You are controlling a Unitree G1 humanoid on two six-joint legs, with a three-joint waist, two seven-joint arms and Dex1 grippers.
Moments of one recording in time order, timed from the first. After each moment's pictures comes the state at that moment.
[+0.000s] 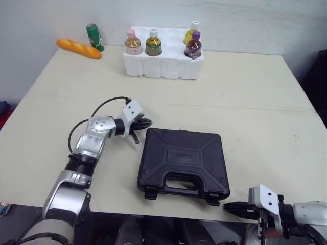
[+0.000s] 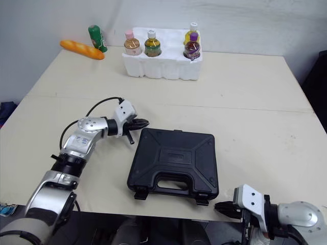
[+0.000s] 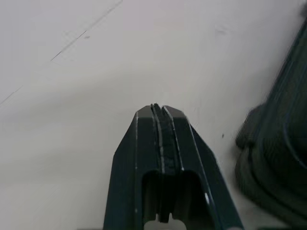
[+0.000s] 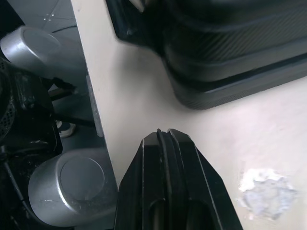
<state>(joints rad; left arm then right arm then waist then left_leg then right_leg) -0.80 0.44 -0.17 0.55 -0.06 0.19 -0.80 0.47 -0.89 -0.13 -0.43 0.33 0.11 1.06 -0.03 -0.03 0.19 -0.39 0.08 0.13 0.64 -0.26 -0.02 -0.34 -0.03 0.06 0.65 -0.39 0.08</state>
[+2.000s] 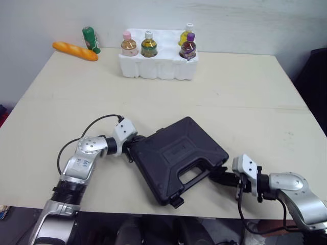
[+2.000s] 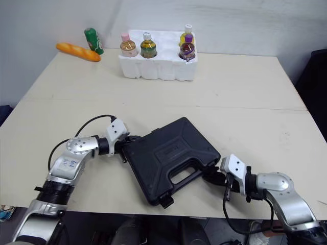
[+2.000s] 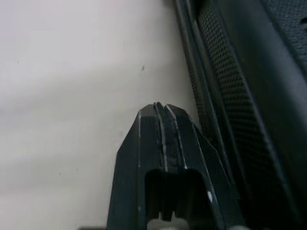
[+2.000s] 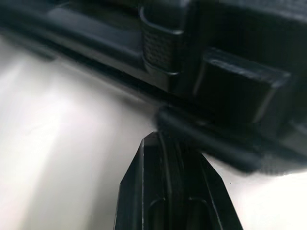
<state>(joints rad) -0.41 0.56 -0.07 0.03 -0.15 0.44 -0.83 -0.03 -0.73 -0.01 -0.16 0.35 0.24 1.09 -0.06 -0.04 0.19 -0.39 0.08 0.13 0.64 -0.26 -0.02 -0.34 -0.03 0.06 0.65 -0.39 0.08</state>
